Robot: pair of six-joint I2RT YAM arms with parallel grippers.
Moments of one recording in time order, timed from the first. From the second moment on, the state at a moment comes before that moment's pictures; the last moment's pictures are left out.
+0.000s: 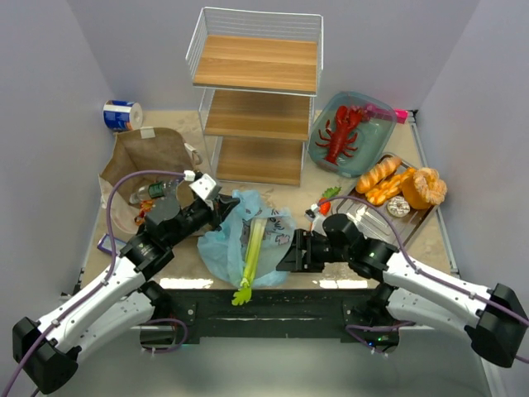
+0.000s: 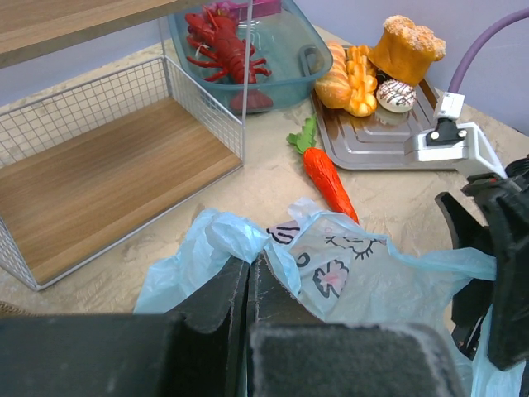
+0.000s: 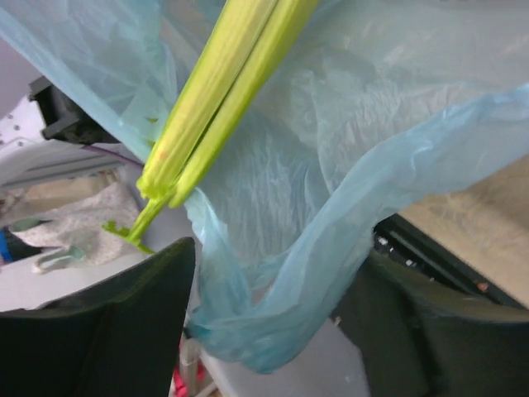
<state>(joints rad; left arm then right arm) -0.65 0.74 0.58 0.07 0.16 -0.08 0.86 0.86 0.49 -0.27 -0.38 0.98</state>
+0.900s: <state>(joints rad) -0.65 0.98 1.01 -0.20 0.13 -0.05 0.87 1.23 1.42 -0.72 -0.07 0.50</state>
